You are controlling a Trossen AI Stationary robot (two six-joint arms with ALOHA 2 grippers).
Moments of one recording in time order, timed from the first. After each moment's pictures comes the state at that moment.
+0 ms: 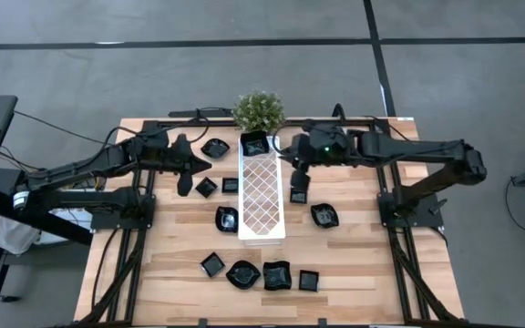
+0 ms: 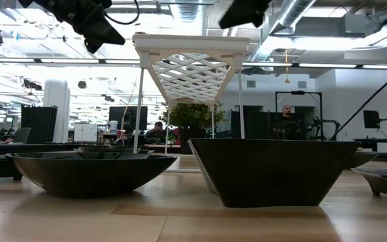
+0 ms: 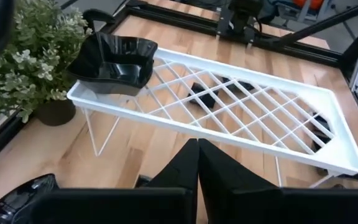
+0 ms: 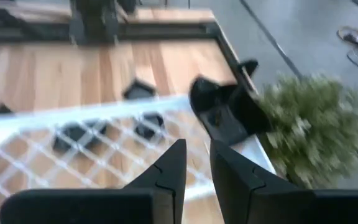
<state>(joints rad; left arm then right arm) 0.32 0.96 0.76 -0.45 0.17 -0.01 -0.10 1.30 1.29 -0.54 0.21 -0.06</state>
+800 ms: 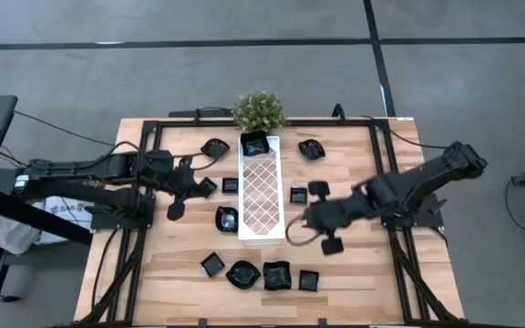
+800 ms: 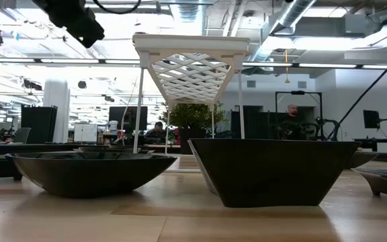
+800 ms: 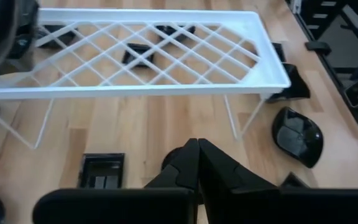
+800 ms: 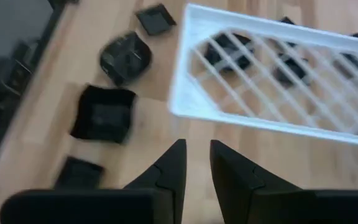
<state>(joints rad) 0.01 0.96 0.76 -0.58 0.10 0.05 0.43 1.33 1.29 -0.81 0.25 0.12</state>
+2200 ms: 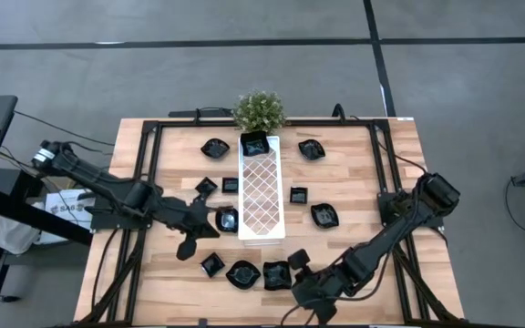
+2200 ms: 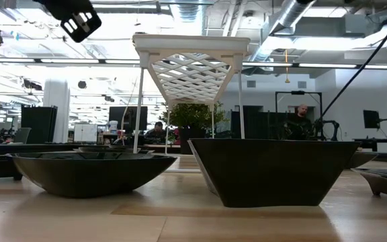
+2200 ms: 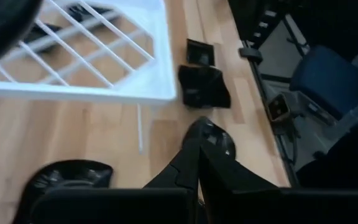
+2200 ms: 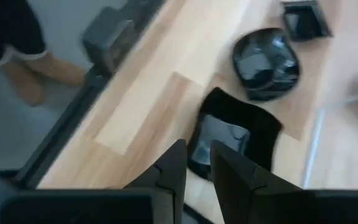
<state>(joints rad) -0.45 1.21 0.76 -0.31 -0.10 -0.37 0.70 1.71 1.28 -0.46 0.26 0.09</state>
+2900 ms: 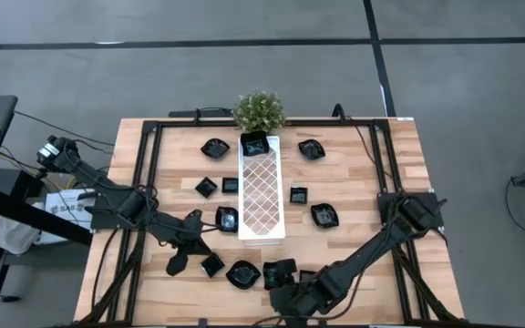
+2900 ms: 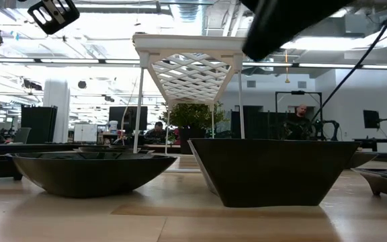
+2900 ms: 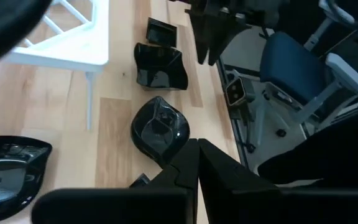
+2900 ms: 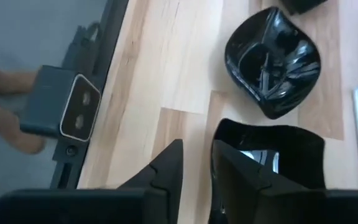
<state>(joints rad) -0.60 1.22 0.76 -0.30 -0.11 -0.52 0.68 2.00 1.56 -0.52 0.31 0.41</state>
